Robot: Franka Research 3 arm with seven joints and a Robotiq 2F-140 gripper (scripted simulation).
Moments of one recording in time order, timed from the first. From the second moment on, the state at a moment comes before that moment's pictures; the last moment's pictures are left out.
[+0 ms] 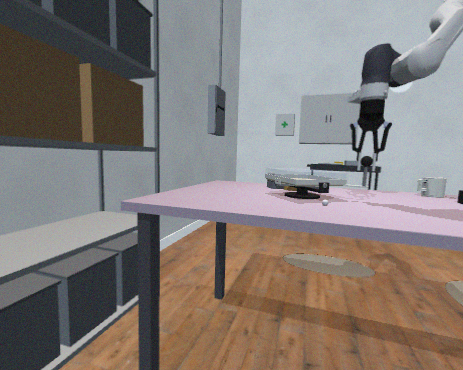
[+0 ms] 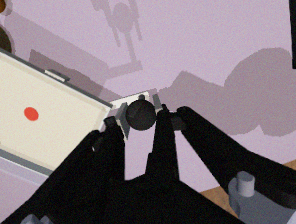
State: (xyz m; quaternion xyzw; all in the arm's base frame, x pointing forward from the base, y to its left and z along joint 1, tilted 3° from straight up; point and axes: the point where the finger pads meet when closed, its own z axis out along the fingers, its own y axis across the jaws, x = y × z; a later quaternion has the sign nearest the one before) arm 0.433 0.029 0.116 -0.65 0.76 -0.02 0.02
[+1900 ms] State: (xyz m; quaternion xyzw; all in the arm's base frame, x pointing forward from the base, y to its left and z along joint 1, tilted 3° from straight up) arm 0.432 0.028 0.115 -0.65 0.76 -0.02 0.02
